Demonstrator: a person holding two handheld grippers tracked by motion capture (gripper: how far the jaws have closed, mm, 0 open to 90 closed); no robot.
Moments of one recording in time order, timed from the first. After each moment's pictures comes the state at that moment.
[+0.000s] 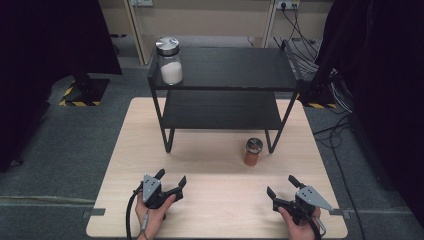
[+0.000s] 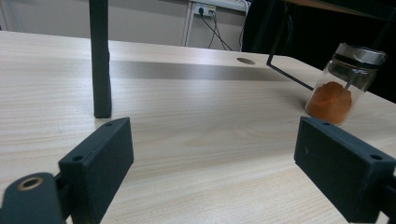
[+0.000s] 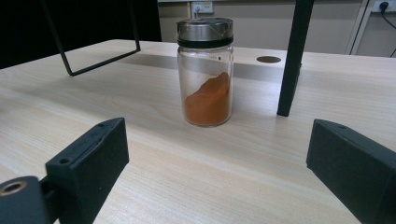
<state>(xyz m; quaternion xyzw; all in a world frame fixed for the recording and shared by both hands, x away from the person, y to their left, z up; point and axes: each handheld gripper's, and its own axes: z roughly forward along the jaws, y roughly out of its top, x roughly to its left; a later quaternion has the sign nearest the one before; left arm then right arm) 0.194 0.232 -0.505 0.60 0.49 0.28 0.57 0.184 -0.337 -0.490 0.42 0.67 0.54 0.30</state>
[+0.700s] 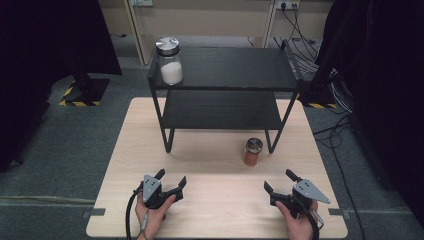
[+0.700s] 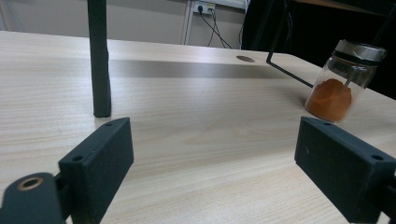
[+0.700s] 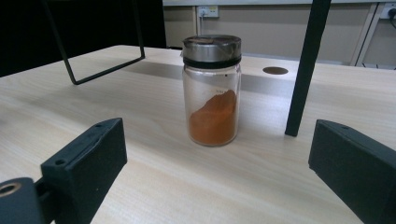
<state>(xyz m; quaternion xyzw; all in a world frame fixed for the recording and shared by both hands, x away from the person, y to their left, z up) 0.195 0.233 -0.504 0.61 0.48 0.28 0.56 0.202 -0.331 -0.479 0.40 0.67 0.54 0.30</state>
